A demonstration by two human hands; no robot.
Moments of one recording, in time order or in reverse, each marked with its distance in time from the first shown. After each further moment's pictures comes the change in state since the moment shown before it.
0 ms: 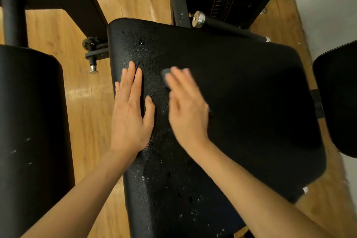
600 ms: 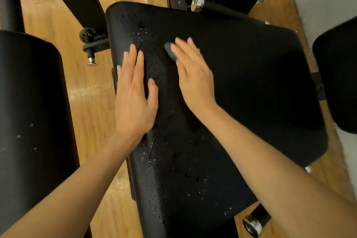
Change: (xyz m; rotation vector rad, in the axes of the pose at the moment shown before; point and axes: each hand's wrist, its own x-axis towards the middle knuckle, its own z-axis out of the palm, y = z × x) left_hand 0.000 -0.002 0.002 0.007 0.024 0.022; right_hand 0.023 0.011 -0.001 -0.009 -0.058 -0.019
